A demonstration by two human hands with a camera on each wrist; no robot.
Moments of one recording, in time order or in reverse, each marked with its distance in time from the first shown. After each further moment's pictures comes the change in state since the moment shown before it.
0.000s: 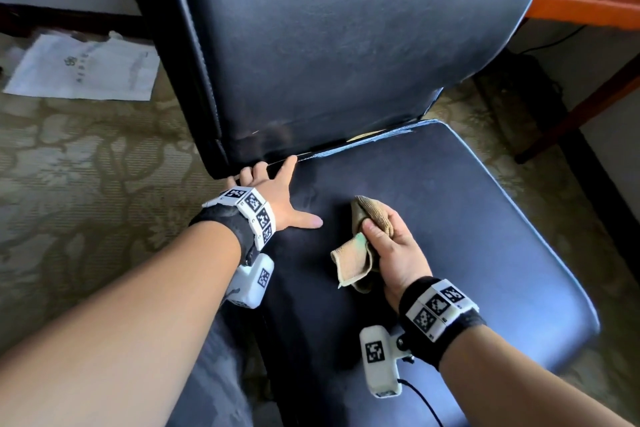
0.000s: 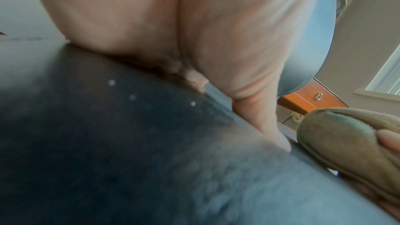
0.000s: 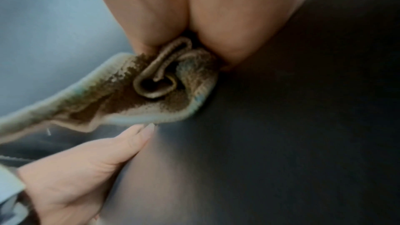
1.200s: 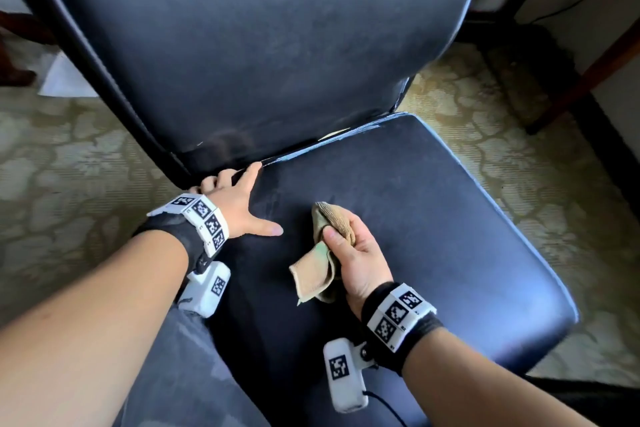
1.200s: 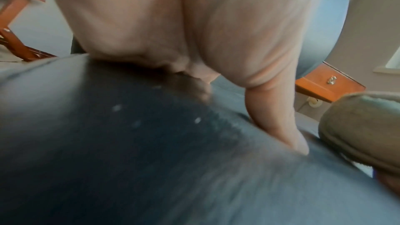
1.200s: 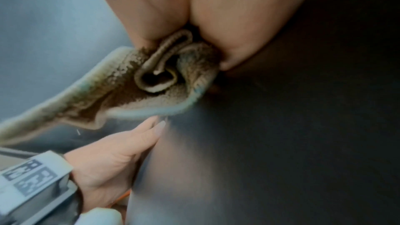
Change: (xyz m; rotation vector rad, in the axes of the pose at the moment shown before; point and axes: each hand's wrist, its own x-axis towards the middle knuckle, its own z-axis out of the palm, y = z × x) left_hand -0.076 -0.076 0.022 0.049 -0.068 -0.059; right_hand -0.097 0.029 0.048 0.121 -0.109 0.068
